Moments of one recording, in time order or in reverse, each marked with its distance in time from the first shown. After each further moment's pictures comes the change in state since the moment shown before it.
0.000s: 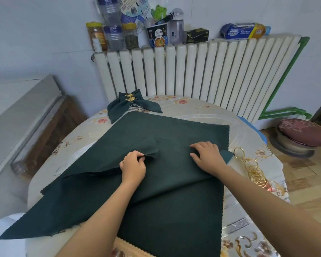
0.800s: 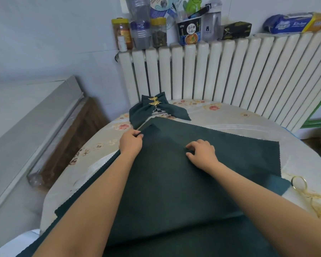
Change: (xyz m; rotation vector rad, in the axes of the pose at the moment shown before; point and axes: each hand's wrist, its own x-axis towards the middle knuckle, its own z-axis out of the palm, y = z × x) left_hand 0.150 -0.016 -0.055 -0.125 0.074 -0.297; right_hand 0.116 -0.086 0.028 0.238 -0.072 0.050
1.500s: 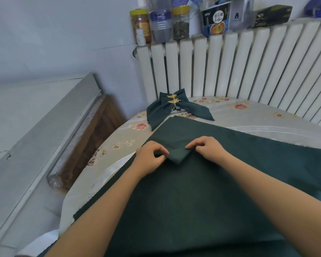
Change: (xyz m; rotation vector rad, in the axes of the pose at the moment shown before) left_hand -0.002 -0.043 -0.018 0.188 -0.299 0.463; right_hand 0.055 -0.036 0.014 0.415 -0.174 -0.061
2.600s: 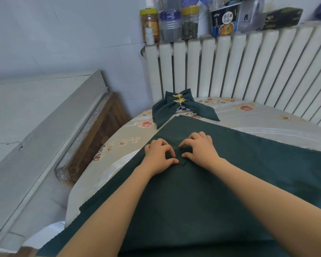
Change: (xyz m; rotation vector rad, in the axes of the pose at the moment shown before) left_hand 0.001 0.004 0.011 0.253 -0.078 -0.050; right_hand -0.005 -0.029 0.028 -0.582 0.069 -0.272
